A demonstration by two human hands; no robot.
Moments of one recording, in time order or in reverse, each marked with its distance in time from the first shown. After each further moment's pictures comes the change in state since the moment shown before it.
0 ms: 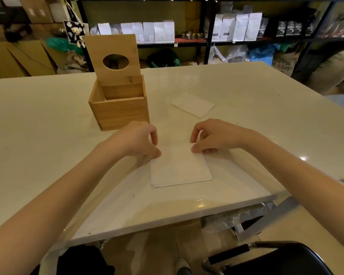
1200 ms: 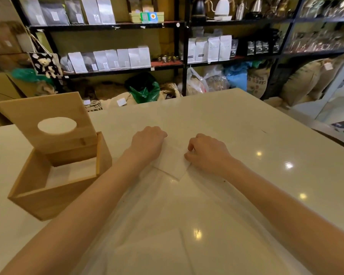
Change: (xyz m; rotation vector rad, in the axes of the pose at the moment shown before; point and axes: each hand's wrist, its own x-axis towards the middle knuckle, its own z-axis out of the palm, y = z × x) left_hand 0.203 0.057 -0.023 0.422 0.261 0.207; right_hand 0.097 0.061 -0.070 -0.361 0.425 0.160
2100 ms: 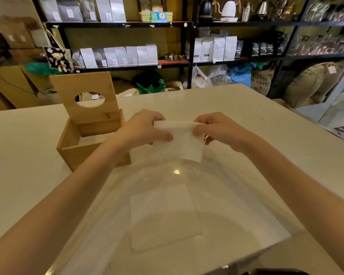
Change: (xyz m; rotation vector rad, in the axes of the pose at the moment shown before) left_hand -0.116 -0.001 -0.060 -0.761 0.022 -0.064; right_hand -0.062 -0.023 -0.042 0.742 -0.116 -0.080
